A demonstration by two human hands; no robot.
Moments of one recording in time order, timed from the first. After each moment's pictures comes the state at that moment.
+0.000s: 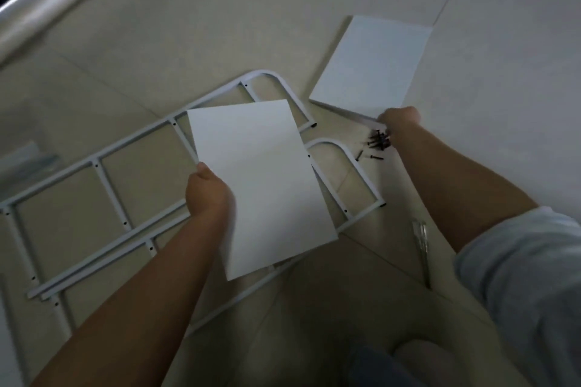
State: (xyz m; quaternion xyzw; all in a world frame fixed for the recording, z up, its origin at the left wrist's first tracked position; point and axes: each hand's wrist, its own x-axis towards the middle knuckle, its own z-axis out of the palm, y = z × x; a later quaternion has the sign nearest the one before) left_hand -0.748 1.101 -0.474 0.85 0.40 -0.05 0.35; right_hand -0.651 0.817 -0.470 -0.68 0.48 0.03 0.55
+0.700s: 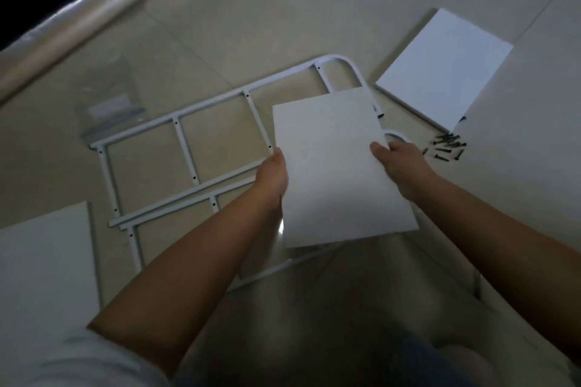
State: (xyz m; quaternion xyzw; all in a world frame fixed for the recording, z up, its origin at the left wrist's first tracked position) left_hand -0.769 1.119 -0.470 0.71 0.41 -0.19 0.54; right_hand -0.739 0.924 -0.454 -0.79 0.22 0.24 0.52
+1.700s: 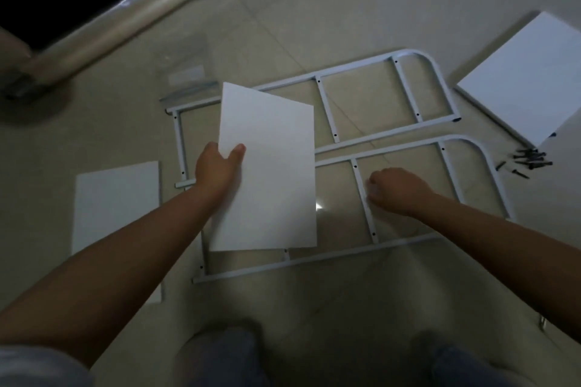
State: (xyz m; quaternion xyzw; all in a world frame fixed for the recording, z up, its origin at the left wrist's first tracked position) left_hand -0.841 1.284 -0.446 0.81 0.43 -0.03 0.41; right_hand -0.767 1.009 -0.488 -0.91 -0.21 0.35 0.04
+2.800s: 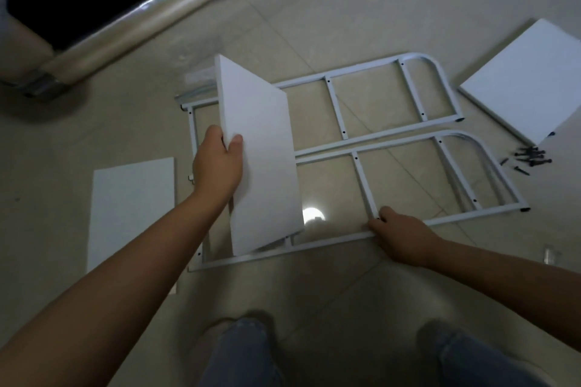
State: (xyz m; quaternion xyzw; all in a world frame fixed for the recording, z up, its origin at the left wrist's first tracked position) left_hand -0.869 1.283 -0.396 0.87 0.35 0.06 0.34; right_hand -0.850 0.994 -0.488 -0.87 -0.38 0.32 -0.03
